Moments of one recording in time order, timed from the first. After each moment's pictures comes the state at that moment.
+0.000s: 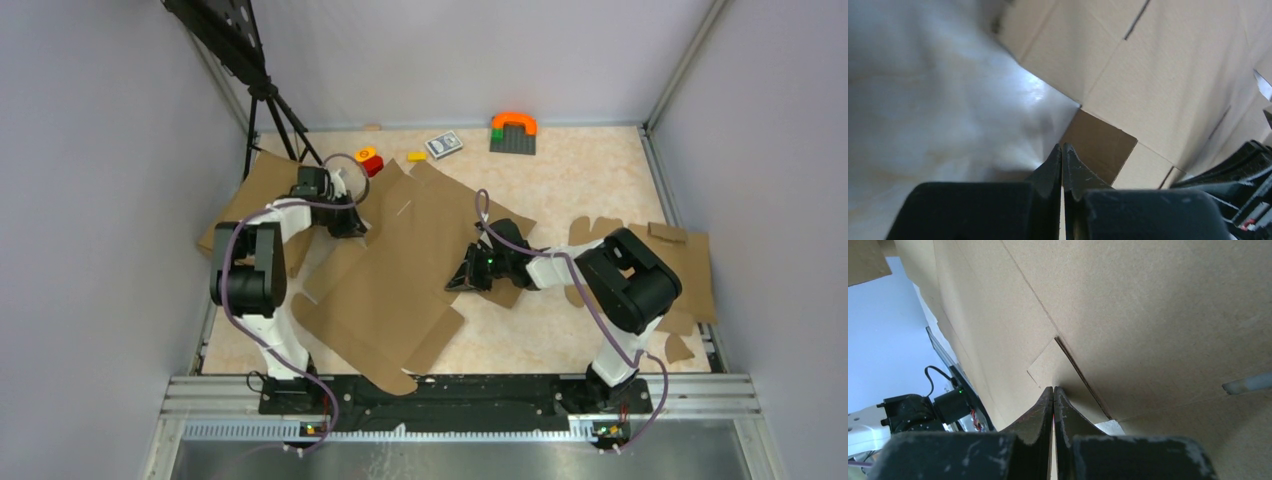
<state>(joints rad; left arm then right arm) -0.03 1.85 1.11 -0.28 0.53 -0.30 0.62 1.78 0.73 0.27 -0.49 0.90</state>
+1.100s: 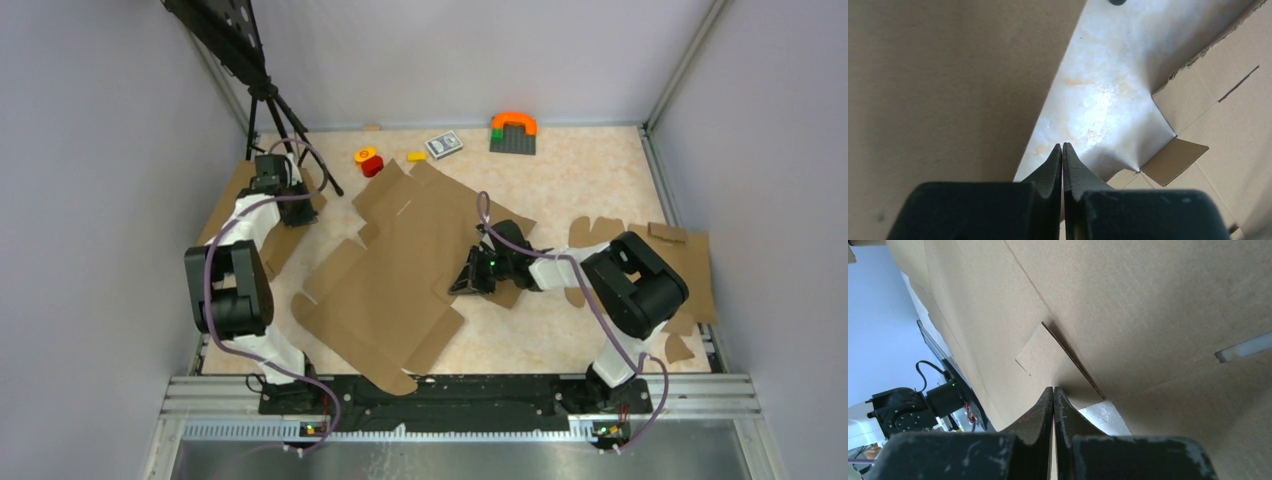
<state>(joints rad) 0.13 1.70 1.19 -0.43 0.17 -0.22 0.62 1.74 0.72 0.21 -0.49 0.87</state>
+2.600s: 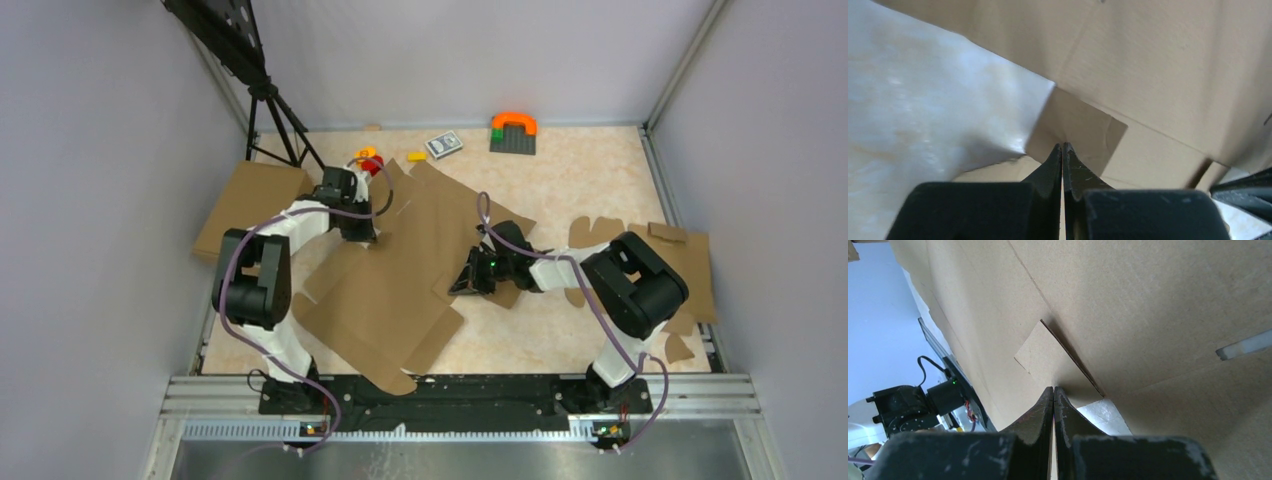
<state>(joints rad) -0.17 1.76 1.12 -0.37 0.25 -0.21 0.62 1.74 0.71 0.23 -0.50 0.87</state>
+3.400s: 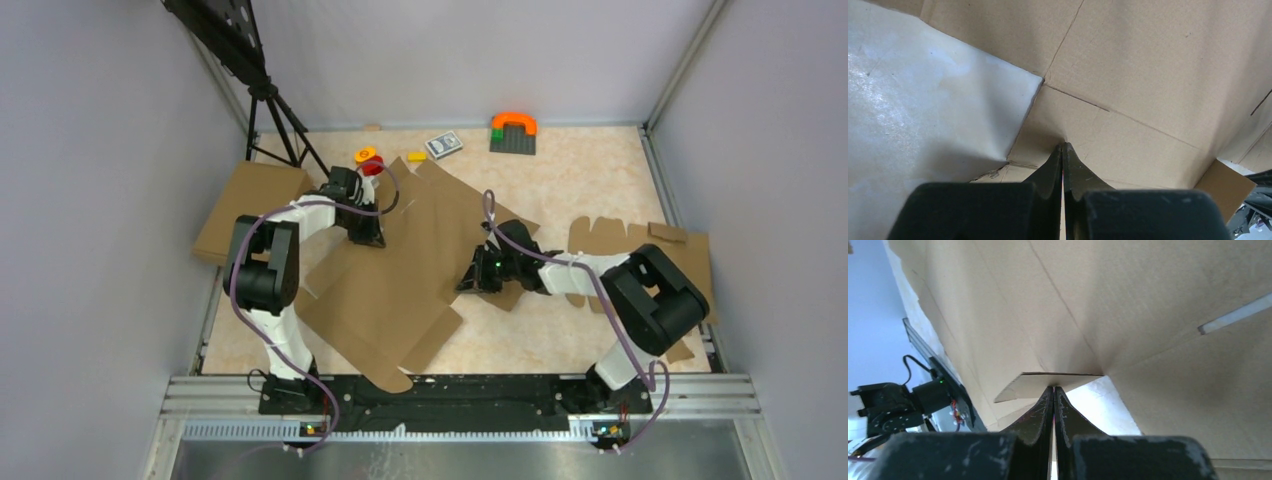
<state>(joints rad) -0.19 1.88 1.18 -0.41 0.38 -0.21 0.62 1.61 0.68 0.14 -0.44 0.80</state>
